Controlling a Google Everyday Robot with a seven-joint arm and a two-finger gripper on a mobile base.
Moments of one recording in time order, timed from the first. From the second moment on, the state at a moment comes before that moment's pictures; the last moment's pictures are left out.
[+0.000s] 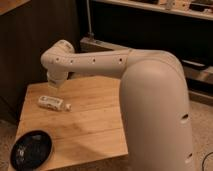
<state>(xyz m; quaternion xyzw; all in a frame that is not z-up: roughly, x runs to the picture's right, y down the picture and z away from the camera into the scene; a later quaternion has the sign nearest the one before) -0.255 -0.021 0.740 -0.24 -0.12 0.22 0.94</state>
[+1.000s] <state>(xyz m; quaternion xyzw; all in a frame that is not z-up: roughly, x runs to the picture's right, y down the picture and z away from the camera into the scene) -0.262 -0.022 0.761 -0.24 -0.12 0.20 0.94</state>
